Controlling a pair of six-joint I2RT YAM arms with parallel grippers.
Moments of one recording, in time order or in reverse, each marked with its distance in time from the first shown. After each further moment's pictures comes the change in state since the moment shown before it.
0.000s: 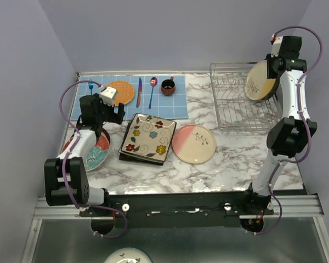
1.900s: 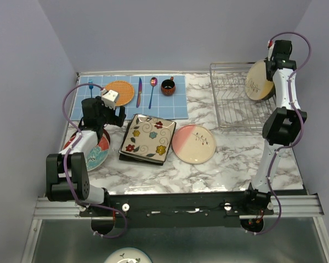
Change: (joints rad) left arm 0.000 0.048 -0.045 0.077 0.012 0.026; right arm -0.012 0.265 0.158 0.026 0.168 -0.012
